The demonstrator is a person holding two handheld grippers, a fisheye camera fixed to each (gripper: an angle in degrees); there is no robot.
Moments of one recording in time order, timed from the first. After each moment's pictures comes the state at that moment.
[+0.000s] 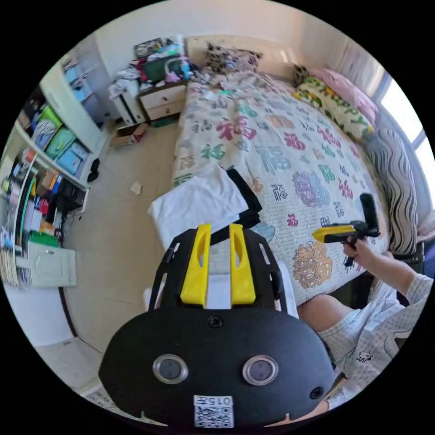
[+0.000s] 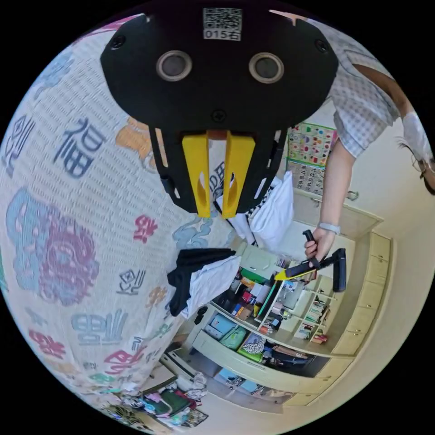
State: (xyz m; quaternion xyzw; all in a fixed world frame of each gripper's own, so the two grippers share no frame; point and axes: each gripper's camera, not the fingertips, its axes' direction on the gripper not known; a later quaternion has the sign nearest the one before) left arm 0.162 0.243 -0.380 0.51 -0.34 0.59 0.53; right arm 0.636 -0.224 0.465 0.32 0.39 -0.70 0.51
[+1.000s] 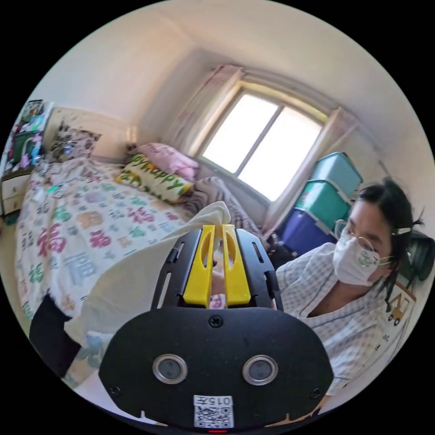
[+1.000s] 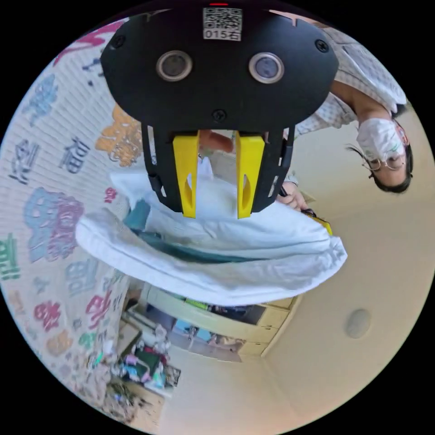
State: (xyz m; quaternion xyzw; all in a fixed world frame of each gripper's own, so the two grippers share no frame) left arm 0.129 0.509 -0.181 0.21 0.03 0.92 0.32; right arm 0.653 0.119 0.276 0.23 0.17 -0.82 0.50
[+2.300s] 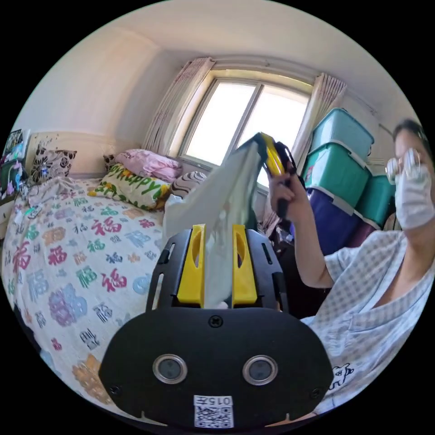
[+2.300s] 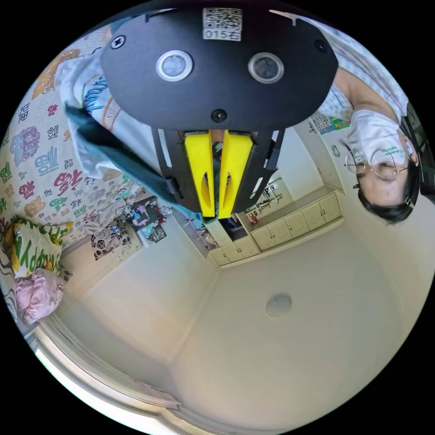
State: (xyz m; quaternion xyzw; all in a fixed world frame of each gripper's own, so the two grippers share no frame) left arm -0.026 0.509 0.155 0.26 0.01 0.93 0.26; right arm 1.068 0.773 0.091 0.42 0.04 -0.89 0.15
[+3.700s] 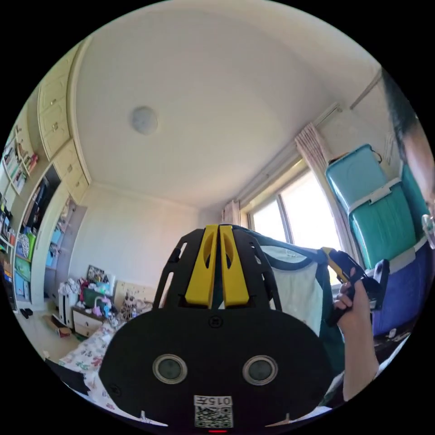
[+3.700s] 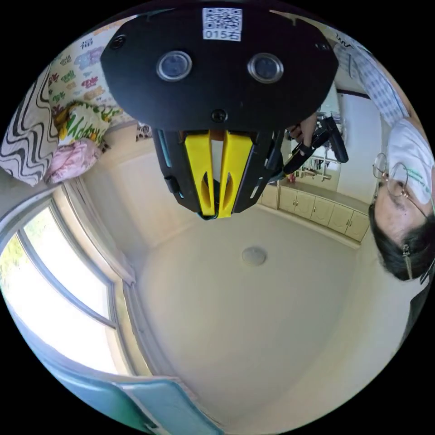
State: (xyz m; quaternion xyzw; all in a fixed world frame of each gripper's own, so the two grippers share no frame) left arm -0.496 0.645 0.178 0.62 0.30 0.72 -0.06; right arm 1.499 0.927 0.238 0.53 -0.07 -0.82 -0.21
